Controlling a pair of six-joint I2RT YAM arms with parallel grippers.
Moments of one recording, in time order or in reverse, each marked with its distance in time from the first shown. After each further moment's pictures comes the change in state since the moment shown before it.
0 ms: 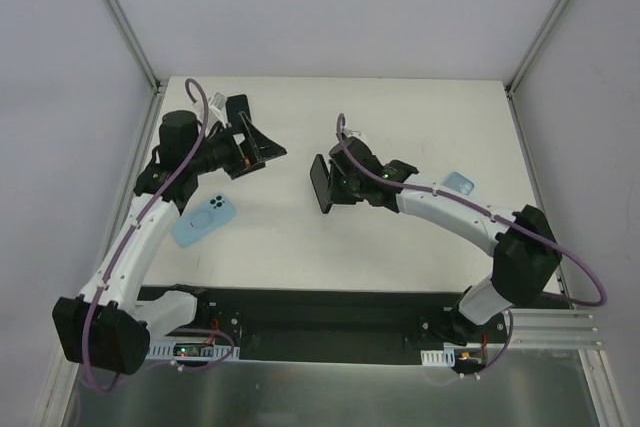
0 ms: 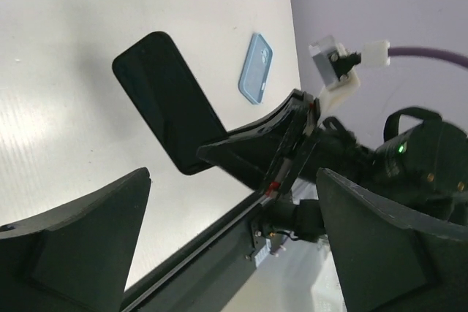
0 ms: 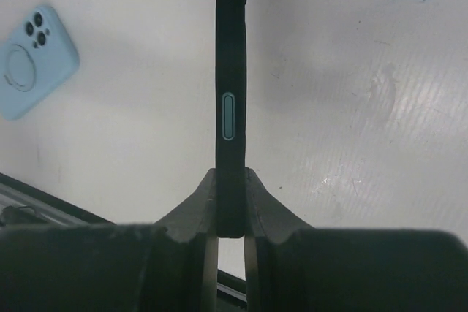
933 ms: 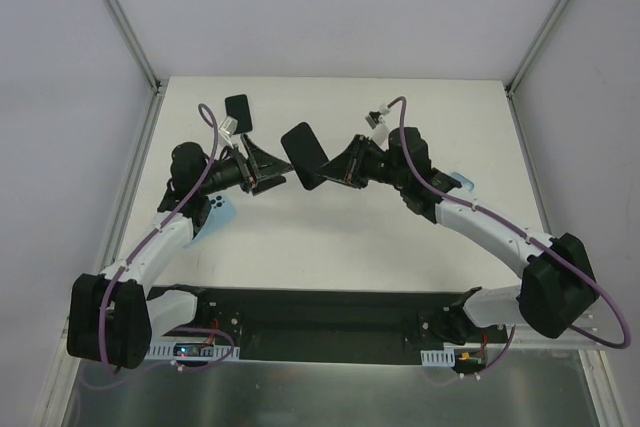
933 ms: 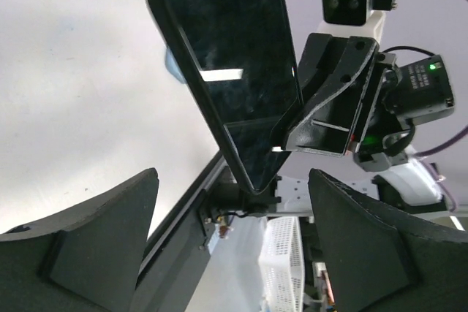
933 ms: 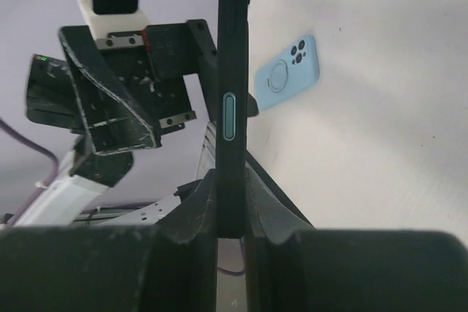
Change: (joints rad) left arm 0.013 -0.039 -0.387 0.635 0.220 -0.298; right arm -0.229 -0.258 -0.301 0.636 -0.619 0.288
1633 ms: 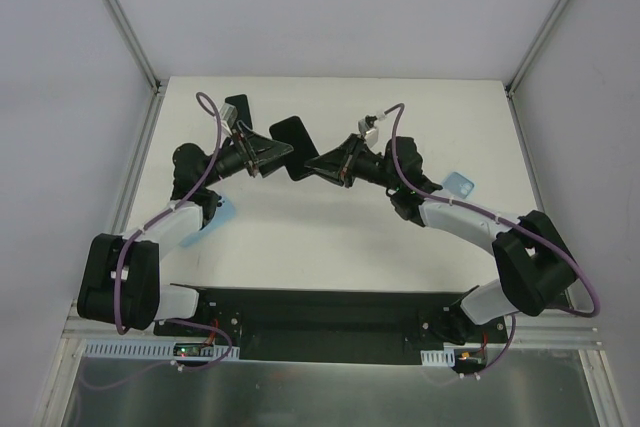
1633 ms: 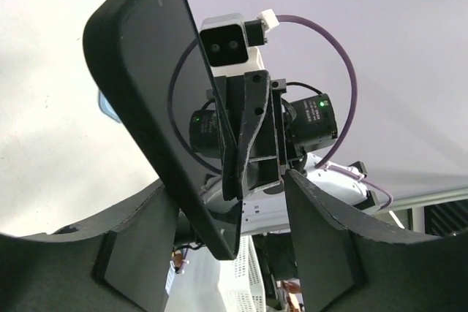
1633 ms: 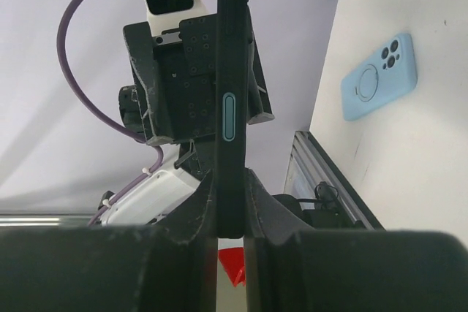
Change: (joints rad) left arm -0.001 0.206 -0.050 0.634 -0.001 -0.388; right arm 0.000 0.140 -0.115 0.509 -0.070 0.400
